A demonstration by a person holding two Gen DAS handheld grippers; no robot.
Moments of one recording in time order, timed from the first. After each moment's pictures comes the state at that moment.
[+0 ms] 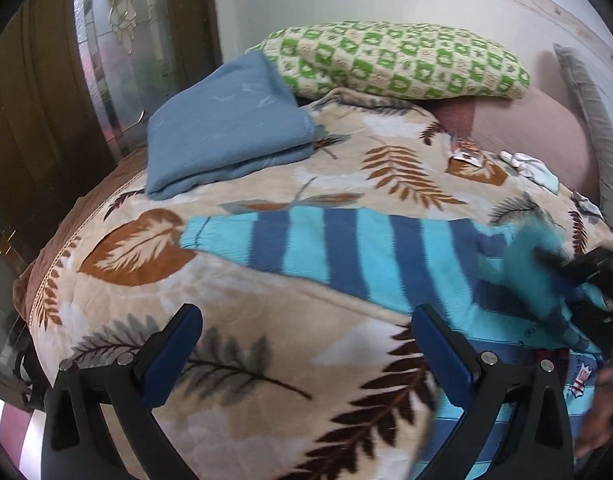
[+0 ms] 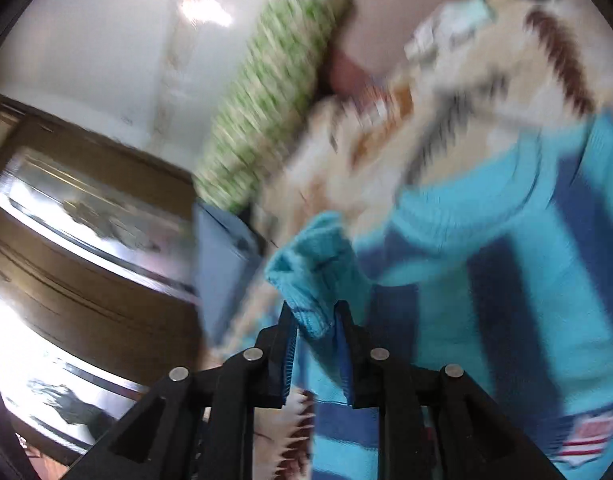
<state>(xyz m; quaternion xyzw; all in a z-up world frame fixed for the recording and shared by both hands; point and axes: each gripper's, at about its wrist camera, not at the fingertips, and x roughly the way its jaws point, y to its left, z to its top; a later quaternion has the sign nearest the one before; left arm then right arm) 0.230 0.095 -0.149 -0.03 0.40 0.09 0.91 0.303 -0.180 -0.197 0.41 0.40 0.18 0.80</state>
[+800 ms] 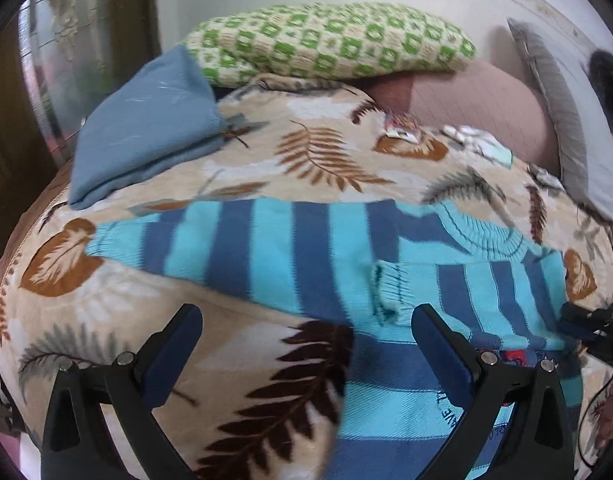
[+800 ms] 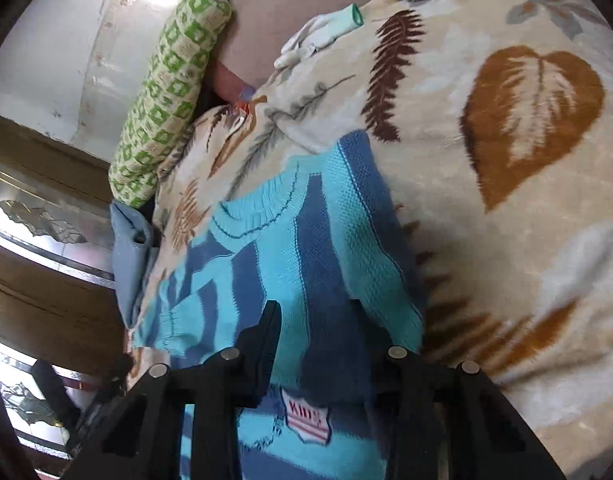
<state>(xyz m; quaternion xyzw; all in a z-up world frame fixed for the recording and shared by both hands) 0.256 0.019 -0.164 -0.02 0.43 -0.01 0.90 0.252 -0.319 -0.226 0.37 0.47 0.08 0.80</state>
